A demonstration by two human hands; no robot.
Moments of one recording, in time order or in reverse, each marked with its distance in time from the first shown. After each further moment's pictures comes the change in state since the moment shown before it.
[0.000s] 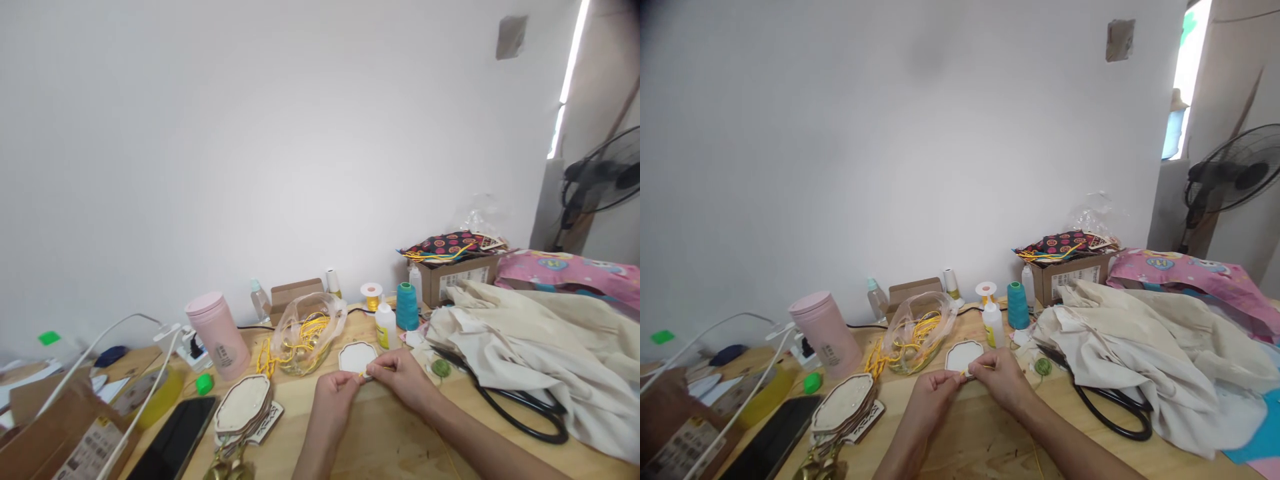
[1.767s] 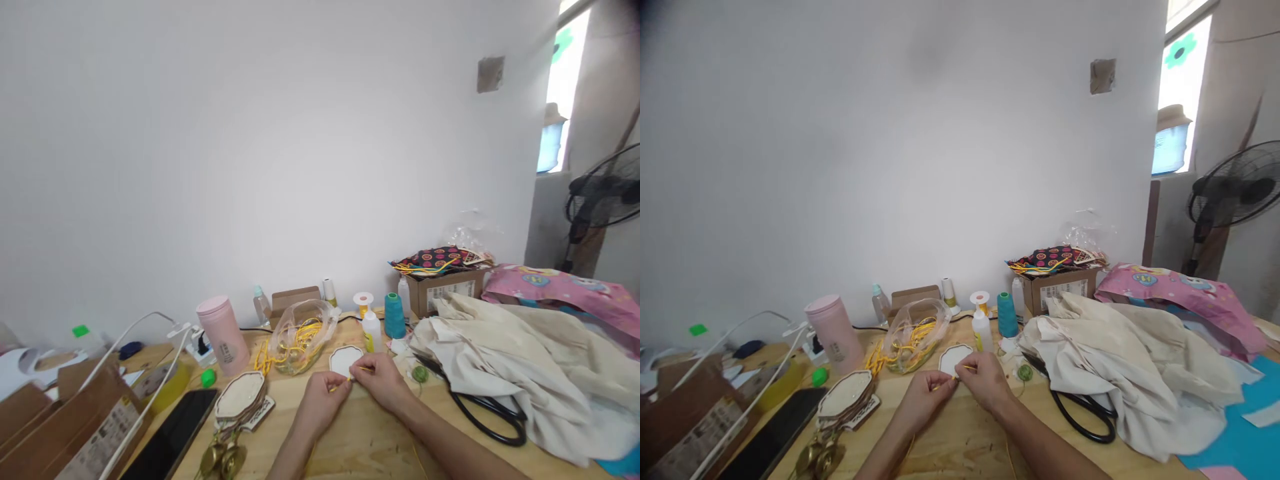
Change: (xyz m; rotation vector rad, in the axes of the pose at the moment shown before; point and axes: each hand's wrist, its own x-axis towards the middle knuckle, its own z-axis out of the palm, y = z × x) left_hand -0.003 0.001 0.000 0.456 -0.005 0.180; right_hand 0.004 0.013 0.002 -0.165 0.040 -0.176
